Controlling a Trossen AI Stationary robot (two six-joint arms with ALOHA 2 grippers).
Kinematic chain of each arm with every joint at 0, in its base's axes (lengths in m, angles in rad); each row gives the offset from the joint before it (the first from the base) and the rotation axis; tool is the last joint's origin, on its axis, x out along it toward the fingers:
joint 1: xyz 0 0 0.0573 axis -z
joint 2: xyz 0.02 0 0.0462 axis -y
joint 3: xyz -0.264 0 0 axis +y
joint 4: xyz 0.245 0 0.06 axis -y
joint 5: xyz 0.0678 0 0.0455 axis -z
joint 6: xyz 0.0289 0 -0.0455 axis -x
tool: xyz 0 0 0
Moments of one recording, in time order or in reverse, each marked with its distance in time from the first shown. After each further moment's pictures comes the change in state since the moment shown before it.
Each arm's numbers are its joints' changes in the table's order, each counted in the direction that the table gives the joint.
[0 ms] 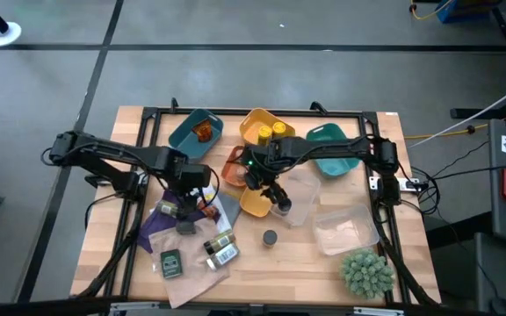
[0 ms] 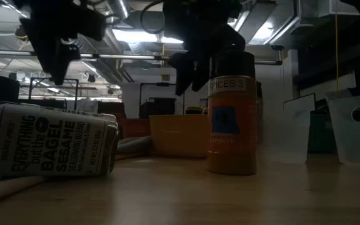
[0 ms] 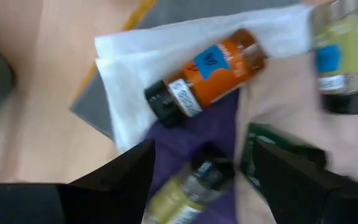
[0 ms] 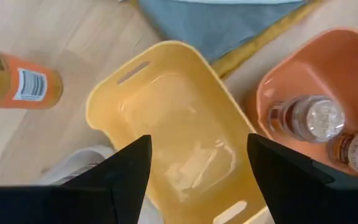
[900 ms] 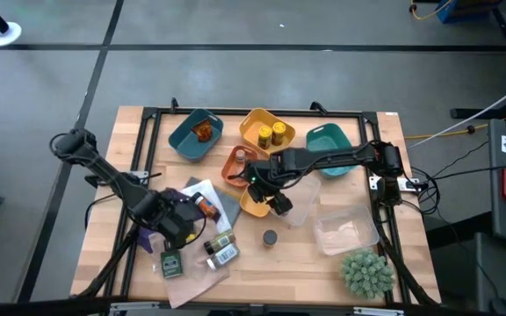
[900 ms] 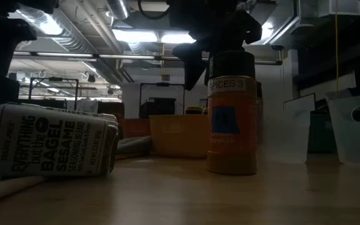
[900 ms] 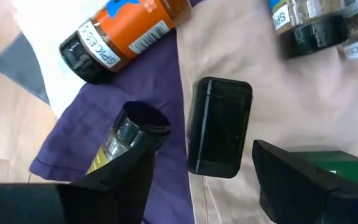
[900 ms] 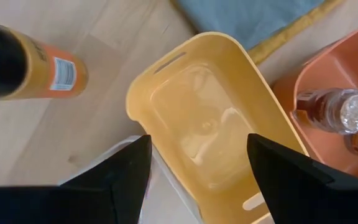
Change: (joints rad) left arm 0.521 -0.073 0.016 0.032 -0.206 0.438; right arm -0.104 0.024 0.001 -0.061 0.103 -0.065
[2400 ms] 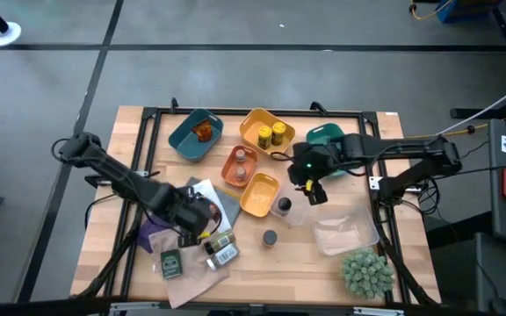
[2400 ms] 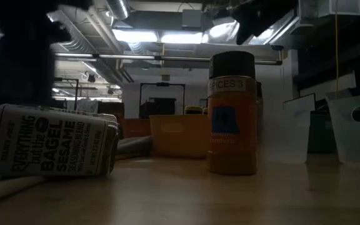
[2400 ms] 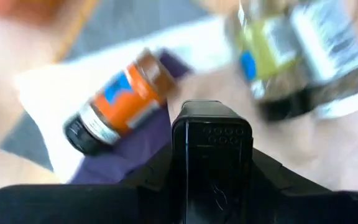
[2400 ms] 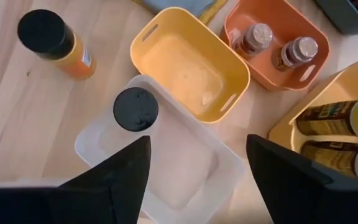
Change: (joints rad) left arm -0.161 -0.055 -0.088 0.091 0.020 -0.240; right arm -0.002 0.529 0.320 -0.004 0.124 -0.245
